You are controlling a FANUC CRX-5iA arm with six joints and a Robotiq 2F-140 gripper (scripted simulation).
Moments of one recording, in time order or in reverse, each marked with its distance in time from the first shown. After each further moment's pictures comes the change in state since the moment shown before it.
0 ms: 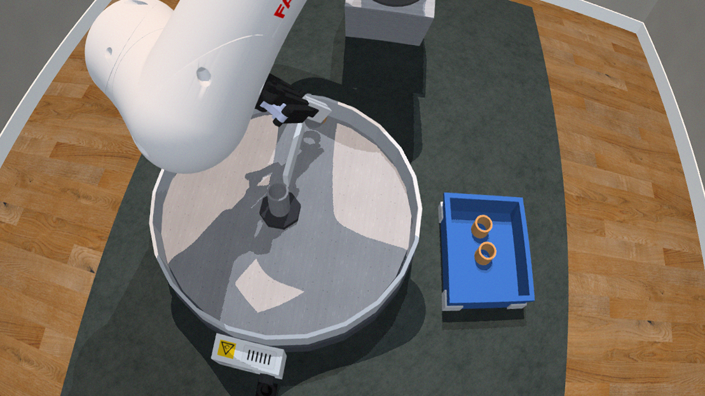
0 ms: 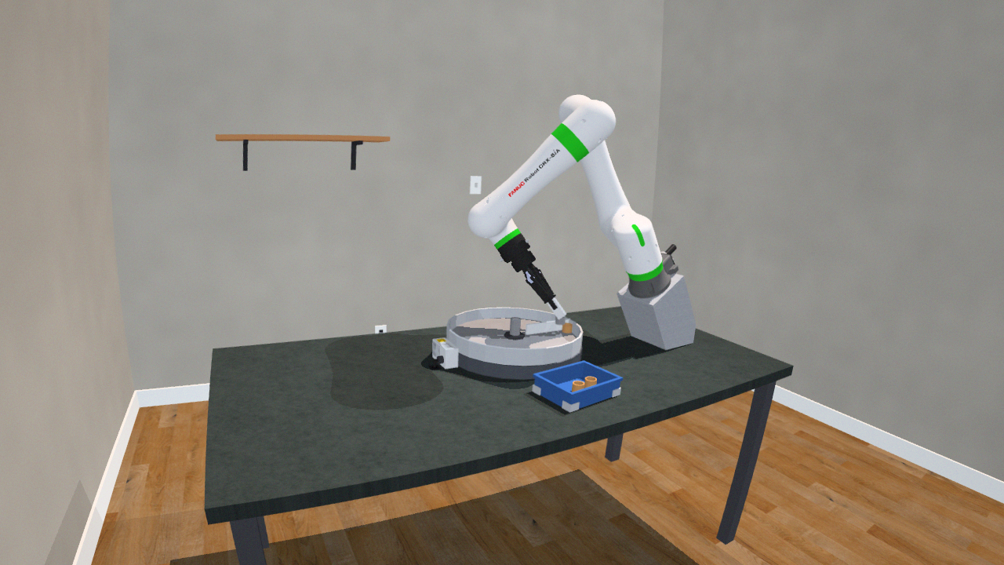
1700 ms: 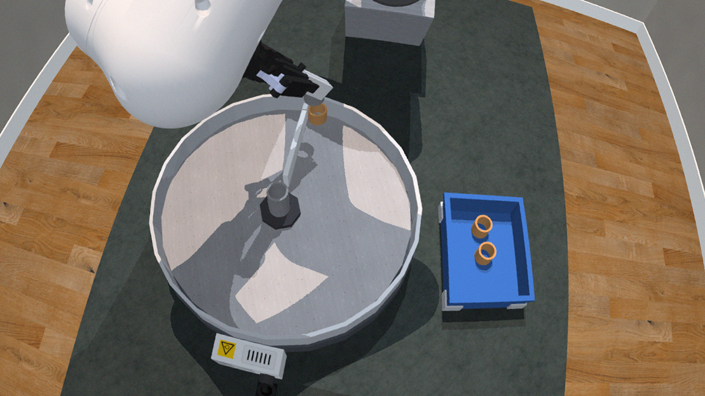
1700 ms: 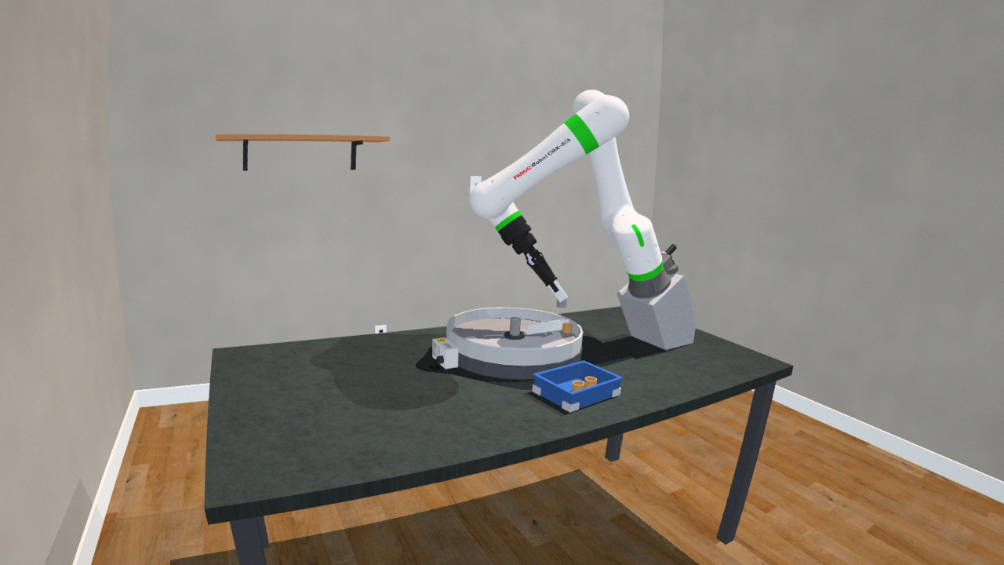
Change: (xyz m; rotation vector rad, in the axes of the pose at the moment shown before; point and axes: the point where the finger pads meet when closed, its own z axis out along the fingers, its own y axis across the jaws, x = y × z) arm 0.036 0.000 -0.043 0.000 0.000 0.000
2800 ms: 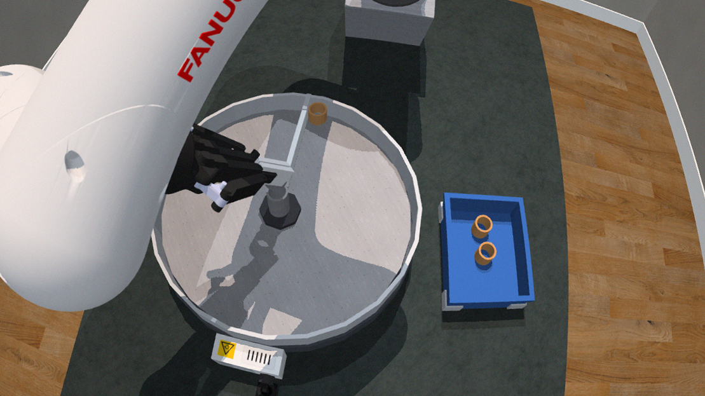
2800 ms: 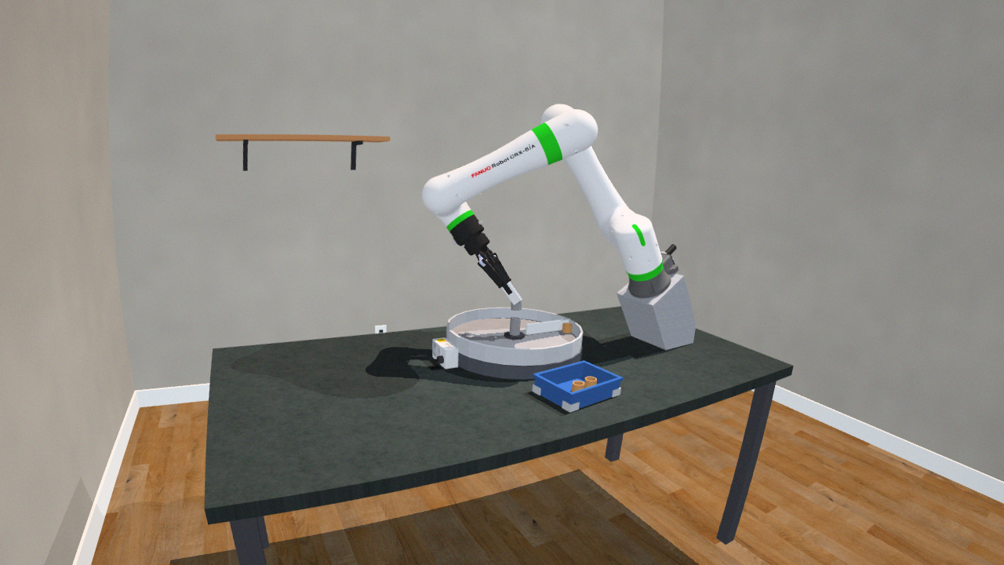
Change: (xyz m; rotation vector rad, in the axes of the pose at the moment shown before) arm -0.096 0.095 -0.081 0.000 0.000 0.000
